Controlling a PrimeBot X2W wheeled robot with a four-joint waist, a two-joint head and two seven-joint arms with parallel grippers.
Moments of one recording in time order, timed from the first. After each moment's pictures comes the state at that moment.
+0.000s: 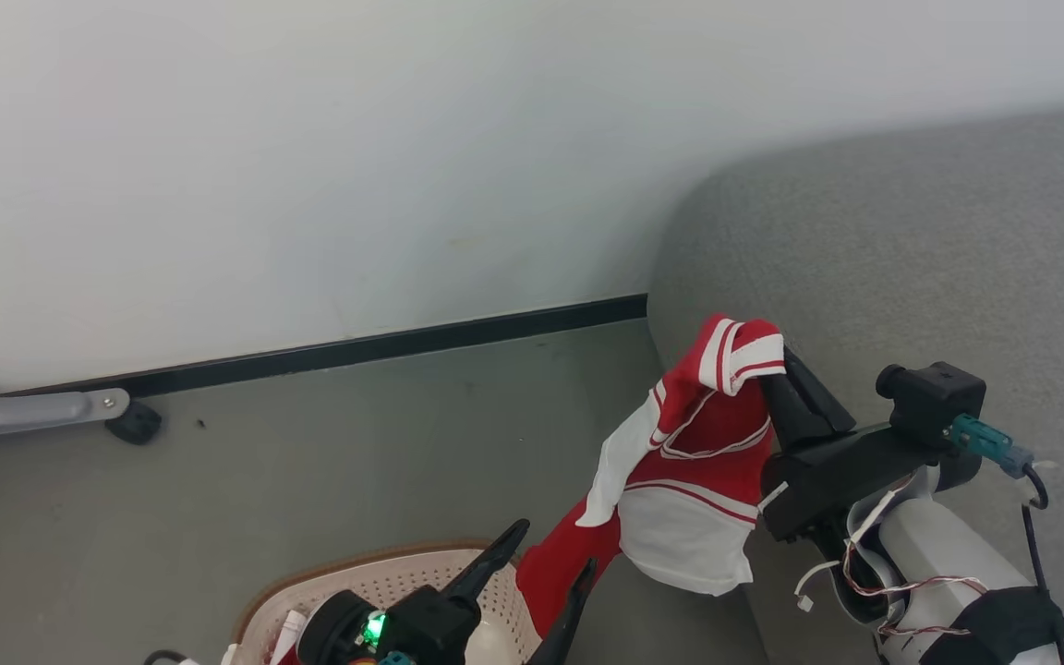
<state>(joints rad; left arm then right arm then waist) -0.19 0.17 -0.66 0.05 -0.42 0.00 -0.05 -0.60 -0.23 0.58 0.52 0.66 0.08 -0.25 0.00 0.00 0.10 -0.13</state>
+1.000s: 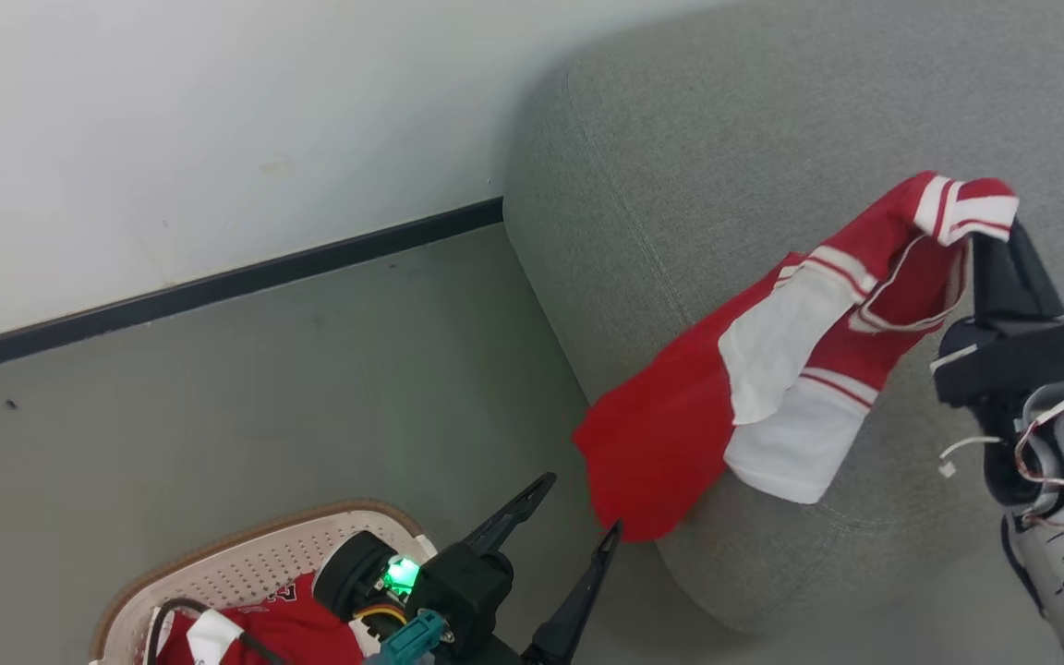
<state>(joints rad) -0.29 0.17 -0.69 0.04 -0.37 -0.01 -0.01 -0.65 -0.32 0.30 0.47 0.66 0.03 -0.25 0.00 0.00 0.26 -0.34</state>
